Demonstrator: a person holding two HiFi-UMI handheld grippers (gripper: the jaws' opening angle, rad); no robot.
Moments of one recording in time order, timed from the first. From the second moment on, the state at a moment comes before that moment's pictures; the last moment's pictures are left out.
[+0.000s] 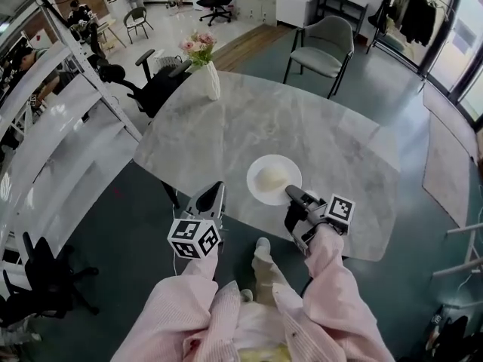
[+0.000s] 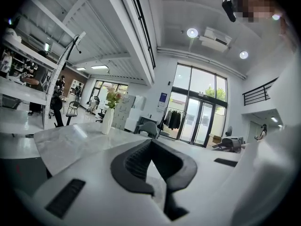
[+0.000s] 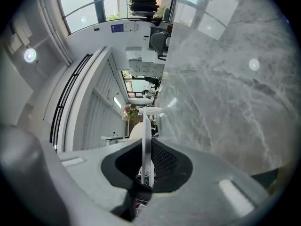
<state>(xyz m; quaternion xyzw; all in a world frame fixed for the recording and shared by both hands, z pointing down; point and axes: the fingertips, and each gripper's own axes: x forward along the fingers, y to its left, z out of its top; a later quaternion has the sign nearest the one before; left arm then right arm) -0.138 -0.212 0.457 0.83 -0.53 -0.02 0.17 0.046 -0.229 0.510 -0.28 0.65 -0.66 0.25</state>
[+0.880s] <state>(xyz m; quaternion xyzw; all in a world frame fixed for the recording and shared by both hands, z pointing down) -0.096 -0.359 0.531 0.81 -0.53 0.04 0.26 0.067 -0.380 0.579 -0.30 0.65 -0.67 0.20</state>
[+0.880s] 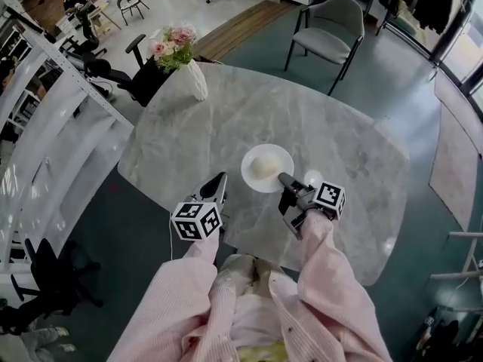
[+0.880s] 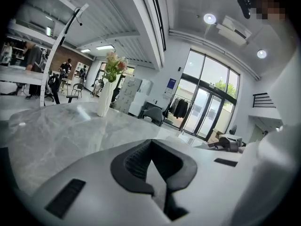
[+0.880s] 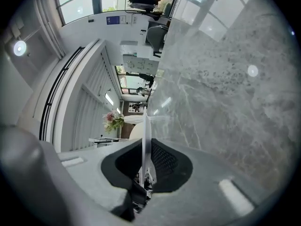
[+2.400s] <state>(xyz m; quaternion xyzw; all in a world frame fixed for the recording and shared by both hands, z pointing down) -0.079 -0.397 0.635 0.79 -0.49 0.10 0.36 0.050 -0.421 0.668 -0.46 0.64 -0.62 -0.02</state>
